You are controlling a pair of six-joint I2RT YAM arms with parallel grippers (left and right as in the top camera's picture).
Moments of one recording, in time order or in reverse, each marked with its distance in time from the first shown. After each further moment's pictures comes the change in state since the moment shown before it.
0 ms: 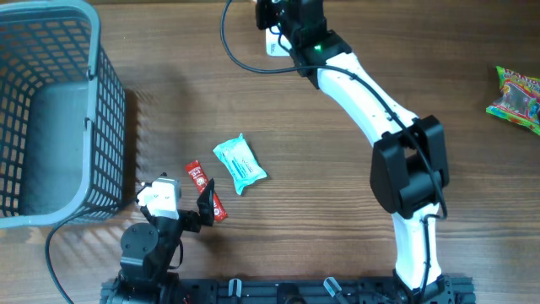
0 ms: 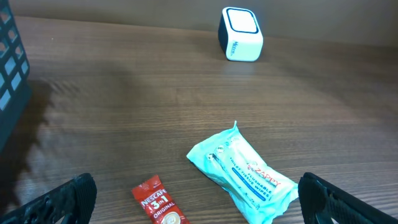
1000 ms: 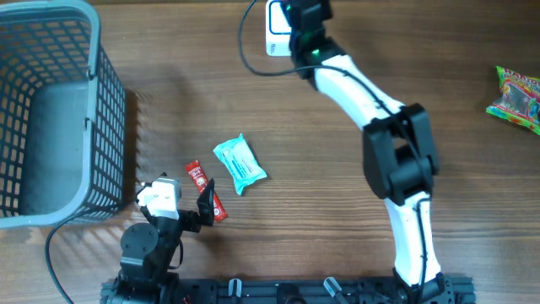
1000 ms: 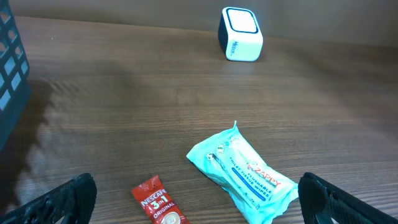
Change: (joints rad) left arm 0.000 0.000 0.000 0.000 0.000 0.000; right arm -0.056 0.075 -0.002 0.055 0.560 -0.507
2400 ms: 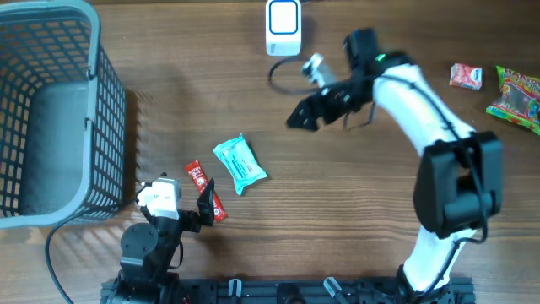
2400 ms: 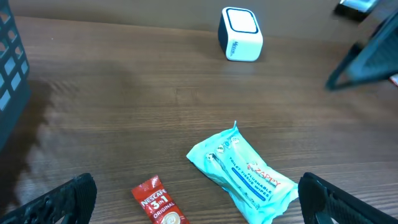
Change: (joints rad) left arm 0.000 0.000 0.000 0.000 0.000 0.000; right arm -0.134 -0.320 -0.414 -1.062 -1.406 0.035
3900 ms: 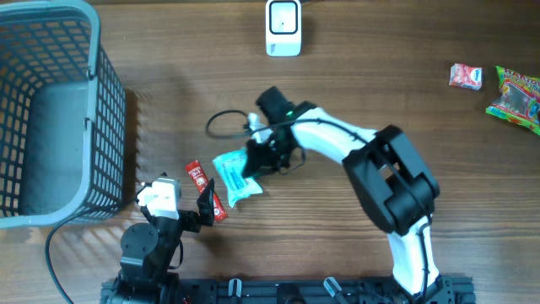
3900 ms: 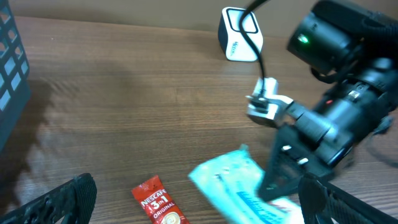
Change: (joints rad) left arm 0.000 0.000 0.000 0.000 0.000 0.000; right arm 0.342 0.170 -0.086 0.188 0.007 0.774
